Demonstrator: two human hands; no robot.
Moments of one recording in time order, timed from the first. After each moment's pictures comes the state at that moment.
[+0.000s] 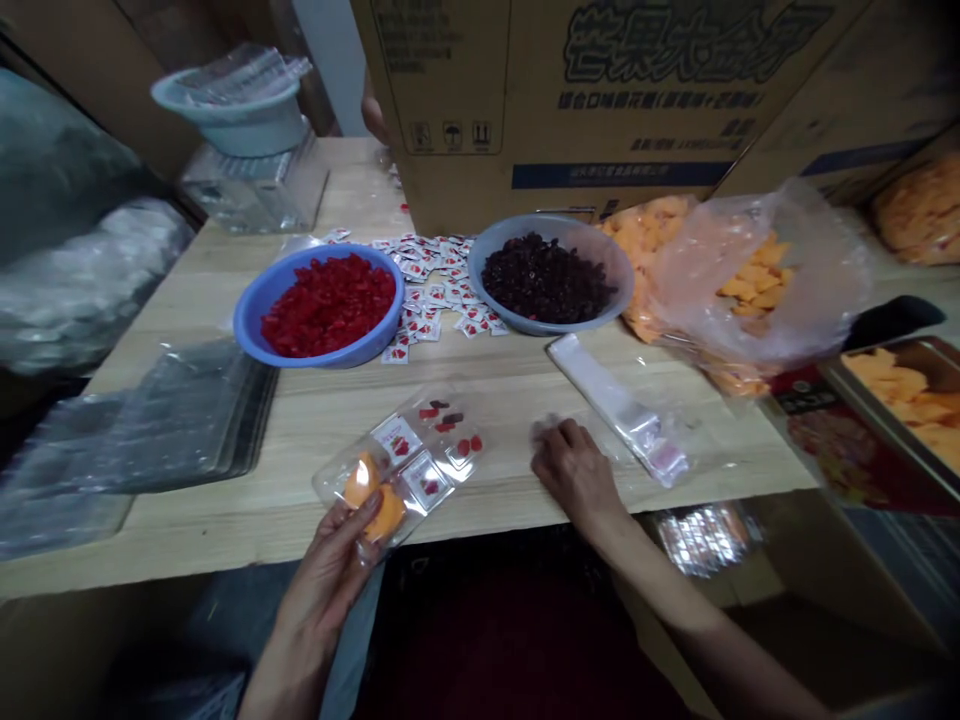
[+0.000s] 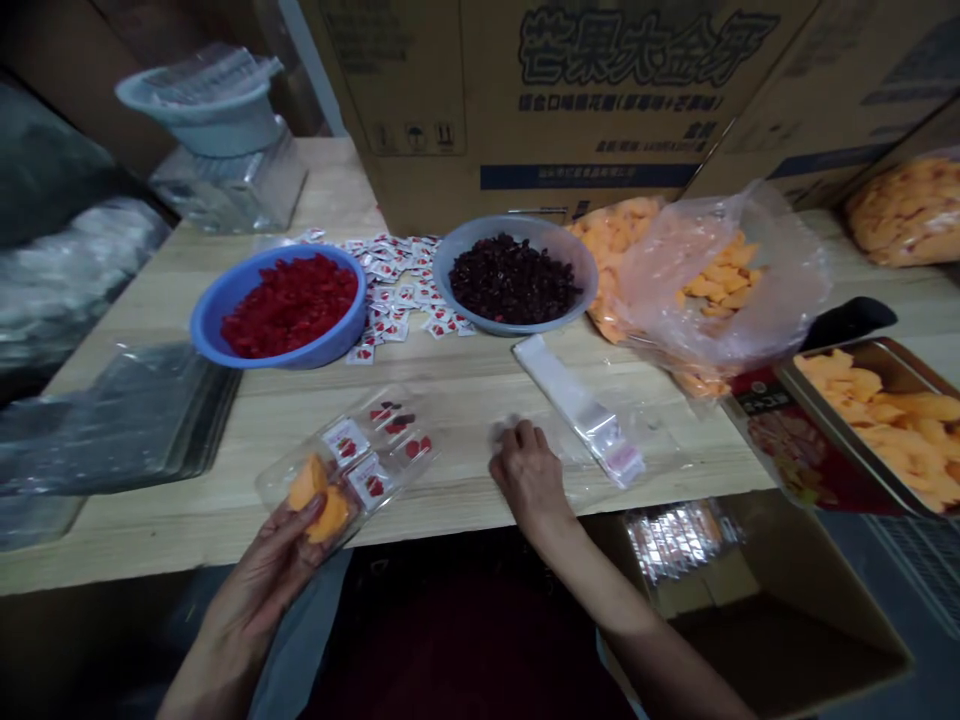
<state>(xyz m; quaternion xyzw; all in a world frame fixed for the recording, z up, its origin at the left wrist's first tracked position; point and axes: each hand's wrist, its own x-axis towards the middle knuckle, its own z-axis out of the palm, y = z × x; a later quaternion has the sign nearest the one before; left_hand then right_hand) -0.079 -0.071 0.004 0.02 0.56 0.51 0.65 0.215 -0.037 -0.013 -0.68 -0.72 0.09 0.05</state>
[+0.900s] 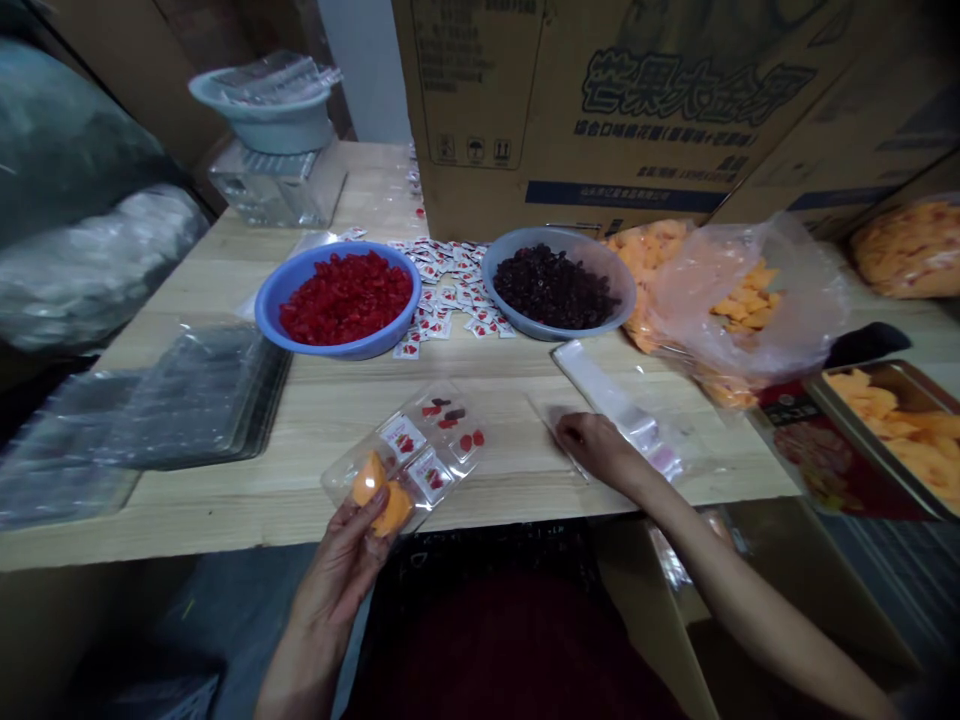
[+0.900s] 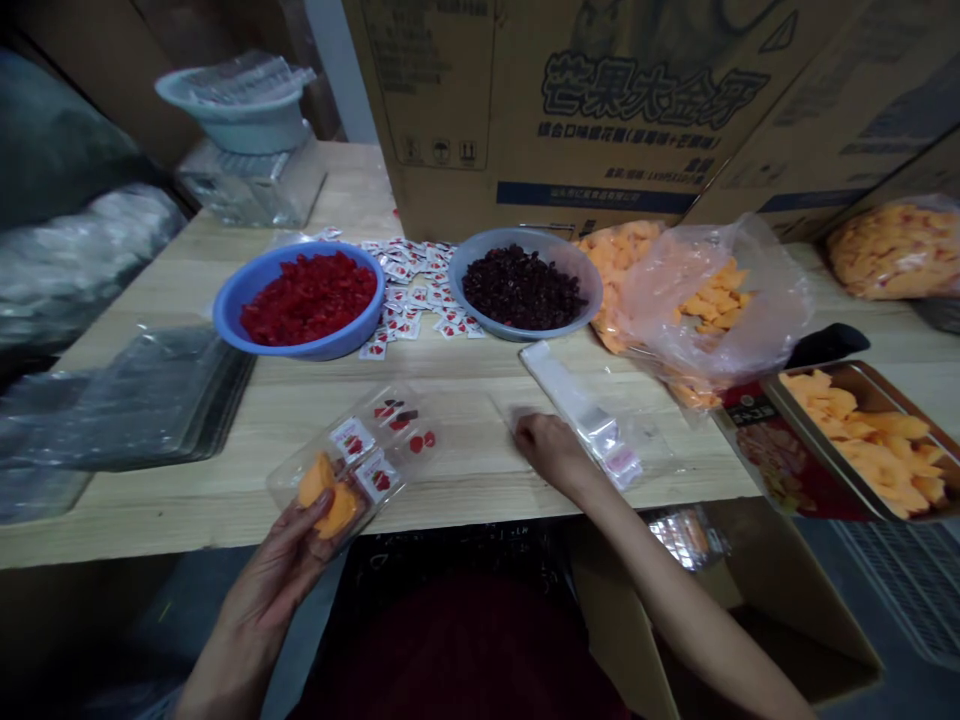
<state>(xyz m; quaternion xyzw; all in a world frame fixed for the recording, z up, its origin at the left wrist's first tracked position) -0.075 -0.083 0.000 -0.01 0.52 0.54 0.66 0.246 0.001 0.006 -0.64 -0.74 0.21 0.00</state>
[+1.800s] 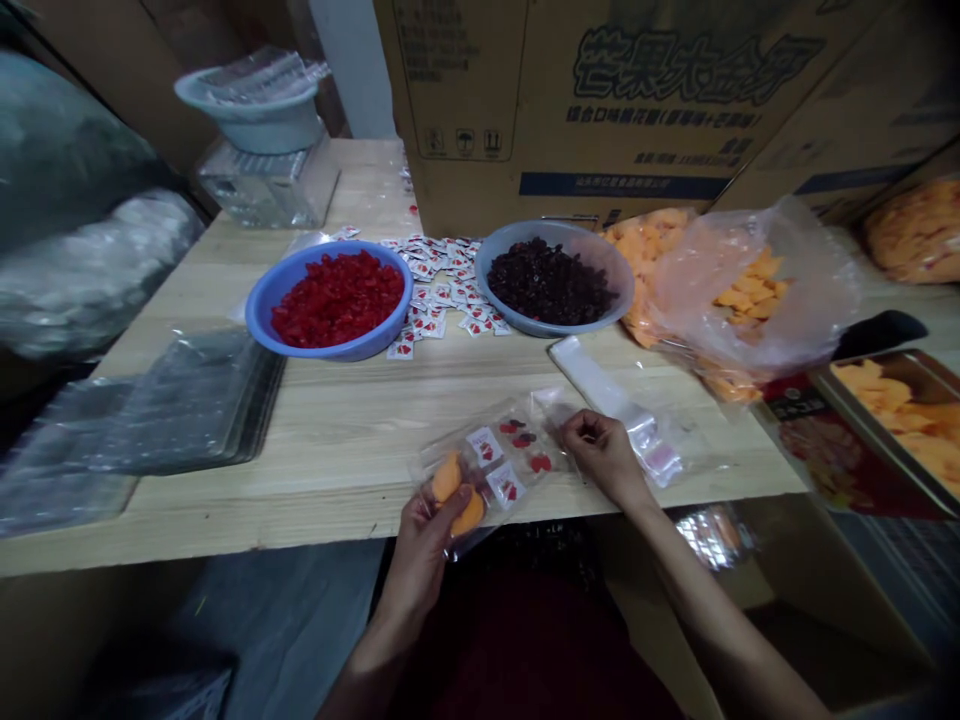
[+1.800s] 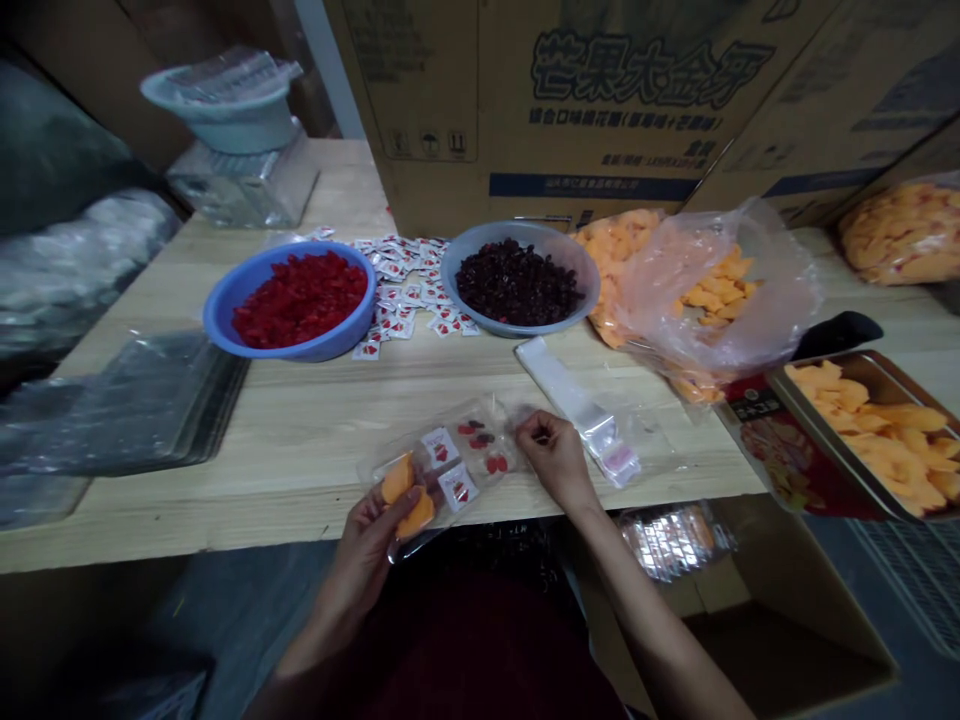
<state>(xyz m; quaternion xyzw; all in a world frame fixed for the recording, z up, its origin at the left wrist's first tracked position) 0.005 -0.088 -0.021 0.16 0.51 0.47 0.70 0.253 -0.021 -0.022 -0.63 -0.53 0.41 0.39</state>
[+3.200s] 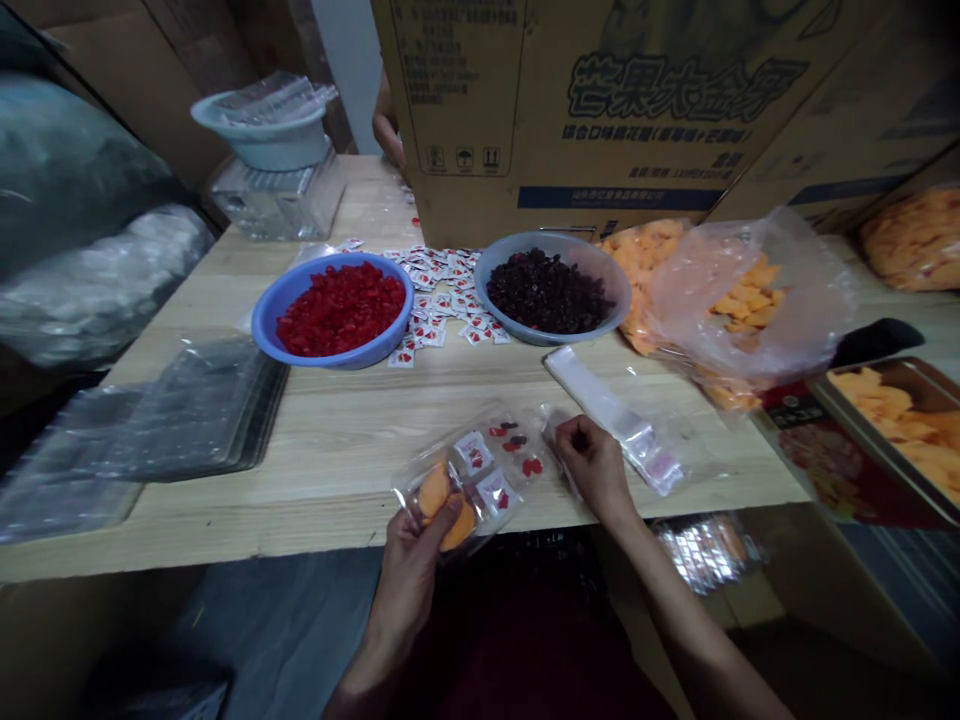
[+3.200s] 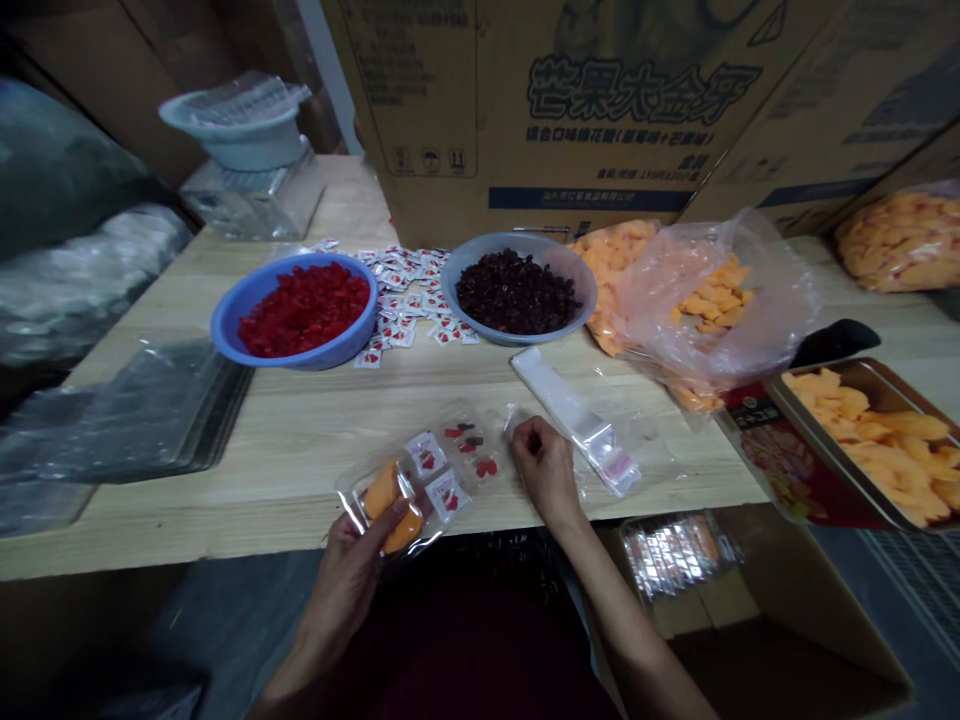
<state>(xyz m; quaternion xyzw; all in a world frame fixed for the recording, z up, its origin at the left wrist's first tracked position) 0.000 -0.093 -0.007 0.18 0.54 0.49 0.66 0.241 -0.026 -0.028 -0.65 -0.56 0.29 0.41</state>
